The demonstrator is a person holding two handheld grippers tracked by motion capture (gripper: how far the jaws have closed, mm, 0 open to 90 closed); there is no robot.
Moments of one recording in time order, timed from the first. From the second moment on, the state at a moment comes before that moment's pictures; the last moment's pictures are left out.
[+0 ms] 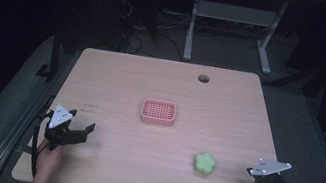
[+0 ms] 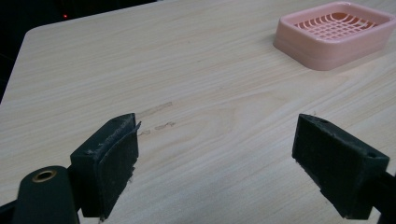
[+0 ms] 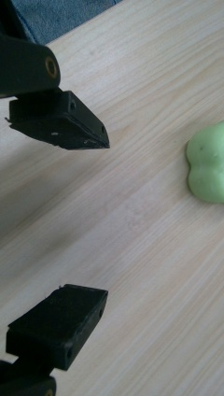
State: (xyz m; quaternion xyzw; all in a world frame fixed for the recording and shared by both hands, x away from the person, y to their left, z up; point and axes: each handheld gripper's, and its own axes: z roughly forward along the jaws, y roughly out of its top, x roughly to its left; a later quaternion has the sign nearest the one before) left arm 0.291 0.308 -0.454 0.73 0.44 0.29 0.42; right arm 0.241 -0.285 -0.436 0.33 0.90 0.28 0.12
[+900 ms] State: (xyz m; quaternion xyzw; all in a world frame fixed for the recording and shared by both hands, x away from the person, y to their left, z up) left arm 0.291 0.311 -0.454 0.73 0.45 0.30 0.42; right arm 0.263 -0.250 -0.413 0.29 0.92 0.25 0.11
